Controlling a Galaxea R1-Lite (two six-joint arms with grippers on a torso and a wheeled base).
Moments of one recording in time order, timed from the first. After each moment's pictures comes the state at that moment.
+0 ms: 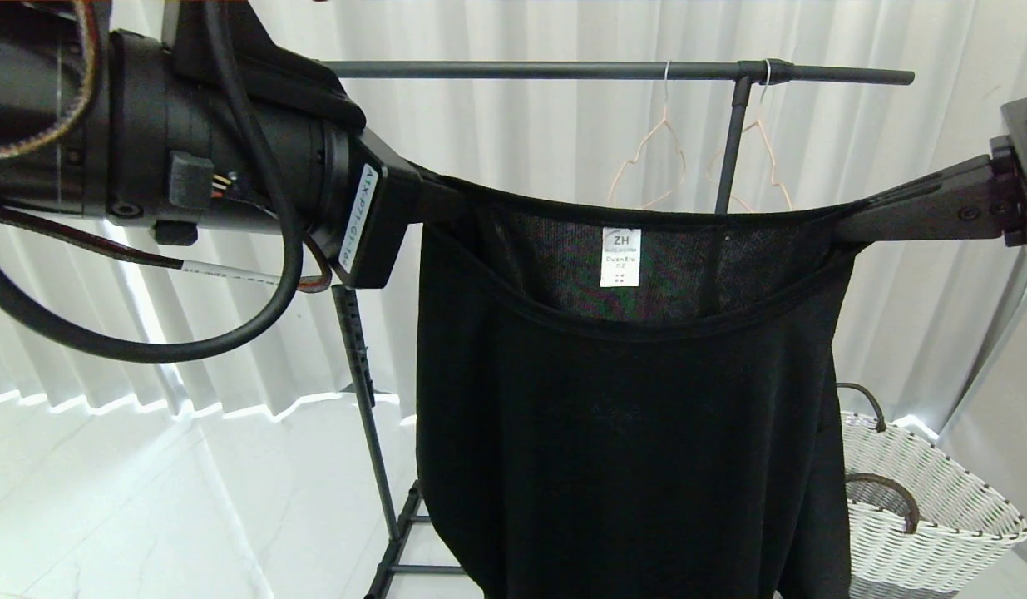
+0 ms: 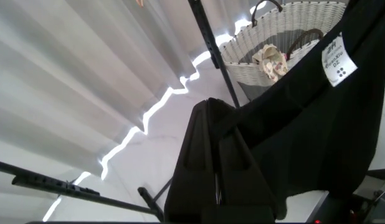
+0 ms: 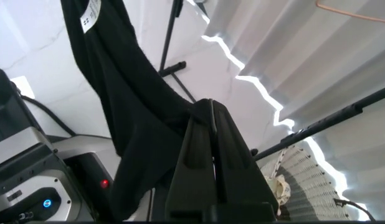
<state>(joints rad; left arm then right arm) -0.70 1.52 -1.65 0.51 -0.07 0.35 0.70 1.42 -1.73 0.76 0.18 -0.21</state>
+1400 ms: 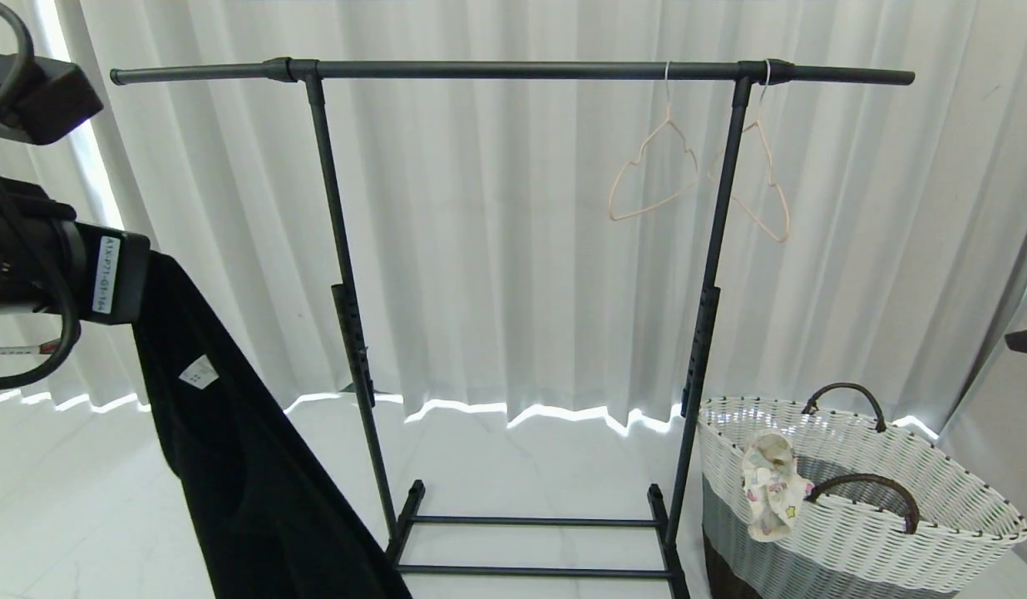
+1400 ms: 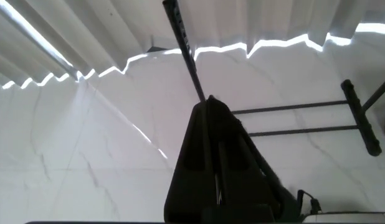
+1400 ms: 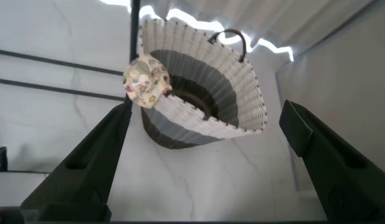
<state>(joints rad) -0.18 1.30 -1.31 0.50 0.18 0.17 0.09 1.21 -1.29 0.64 -0.13 -0.19</state>
